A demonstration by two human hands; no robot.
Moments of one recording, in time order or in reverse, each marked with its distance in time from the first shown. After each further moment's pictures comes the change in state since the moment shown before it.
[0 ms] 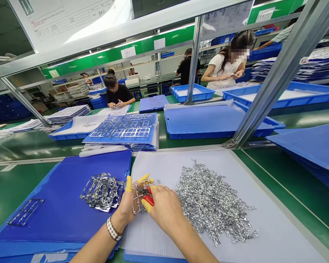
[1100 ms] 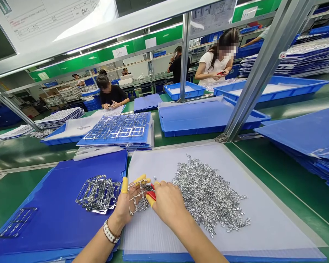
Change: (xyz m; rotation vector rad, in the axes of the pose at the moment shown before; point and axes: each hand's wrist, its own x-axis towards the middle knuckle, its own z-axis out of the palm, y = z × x) left_hand 0.001 -0.004 -0.005 0.028 -0.008 0.004; right_hand -0.001 0.014 -0.003 -0.173 0.040 0.076
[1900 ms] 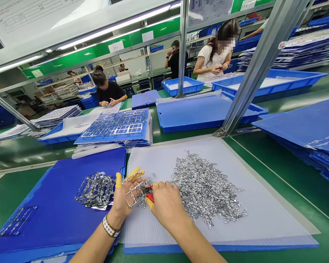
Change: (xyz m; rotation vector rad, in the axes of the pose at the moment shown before) left_hand 0.000 0.006 -0.001 -0.151 0.058 0.013; right_hand -0.014 -0.008 0.011 -0.015 0.008 0.010
